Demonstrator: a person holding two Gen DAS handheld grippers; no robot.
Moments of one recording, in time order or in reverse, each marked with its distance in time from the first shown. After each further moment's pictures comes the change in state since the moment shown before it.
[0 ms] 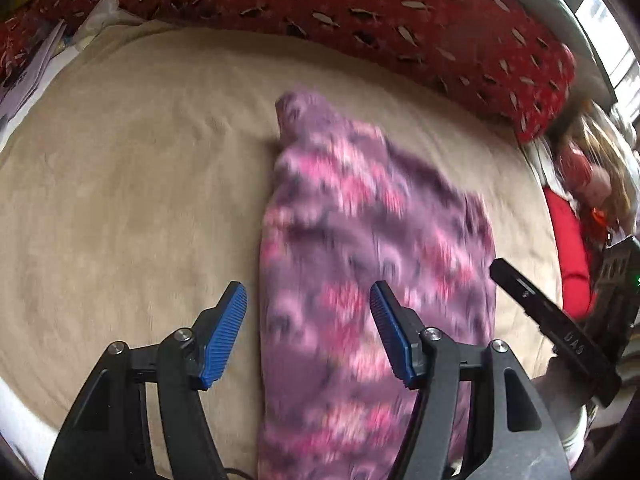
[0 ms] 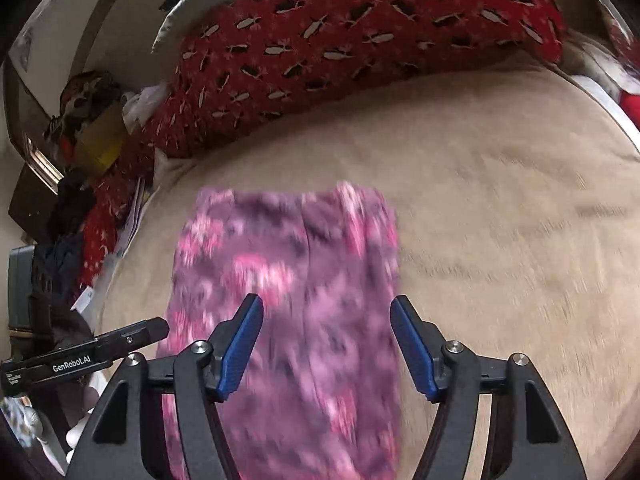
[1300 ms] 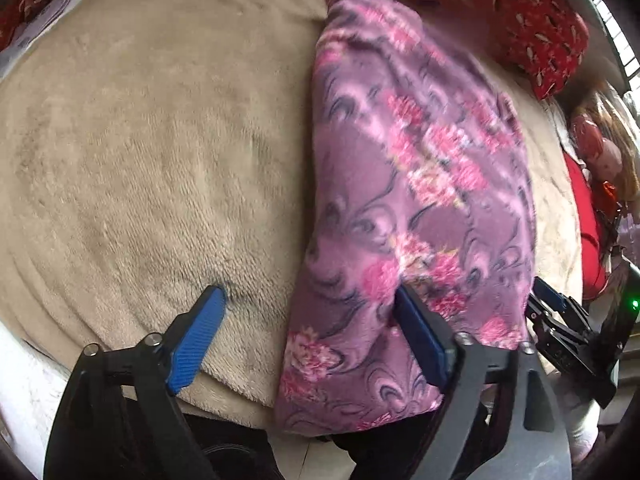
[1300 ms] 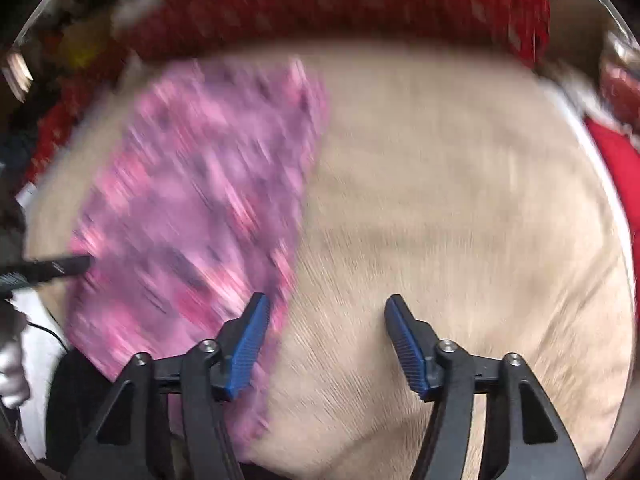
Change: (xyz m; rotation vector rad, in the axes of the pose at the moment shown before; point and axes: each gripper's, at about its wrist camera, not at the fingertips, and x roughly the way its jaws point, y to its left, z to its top) left arm -0.013 0.049 -0.127 -0.039 0.129 0.038; right arm -0.008 -0.021 -0.093 -0.212 0.206 -0.268
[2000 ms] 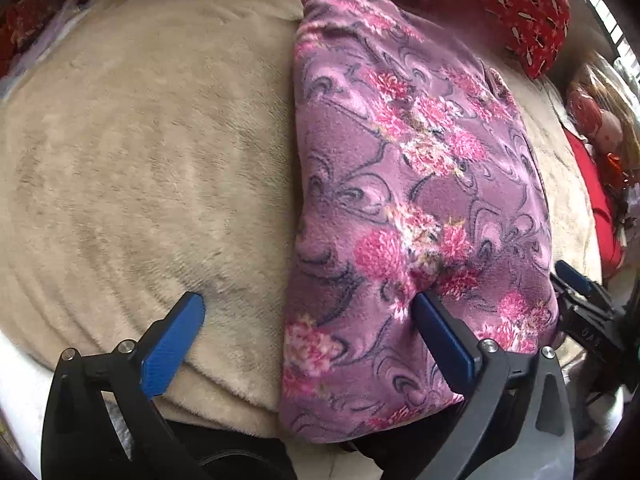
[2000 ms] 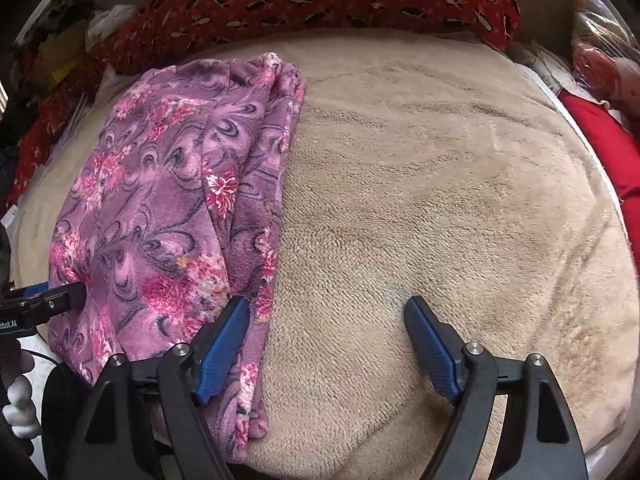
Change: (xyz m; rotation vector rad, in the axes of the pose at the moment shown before) left arm -0.004 -0.001 -0.029 0.092 -0.070 0.060; right arm 0.001 0.006 -0.009 0.084 -0.052 -0.068
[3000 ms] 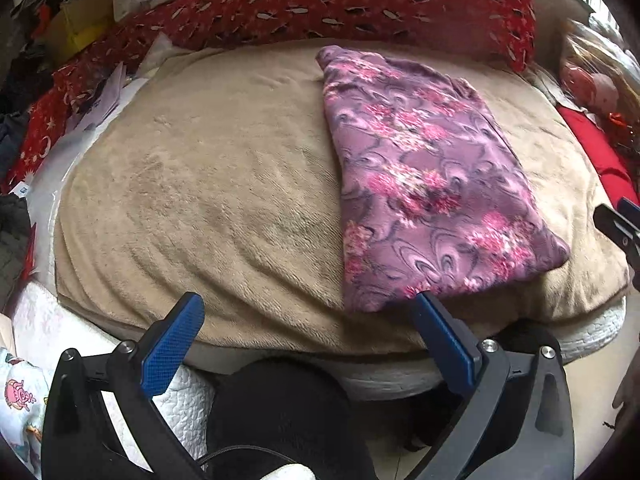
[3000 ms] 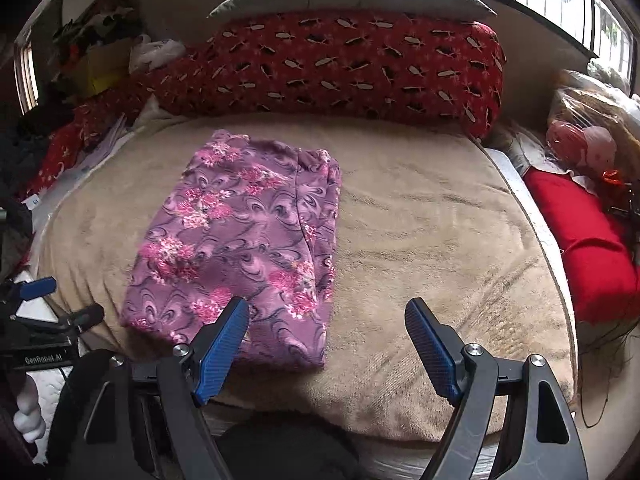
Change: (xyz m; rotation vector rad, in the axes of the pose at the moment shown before) left arm -0.086 0.010 -0.070 0.133 -0.185 0.173; right arm -0.126 0.048 -0.036 -0.097 -0.261 -0.044
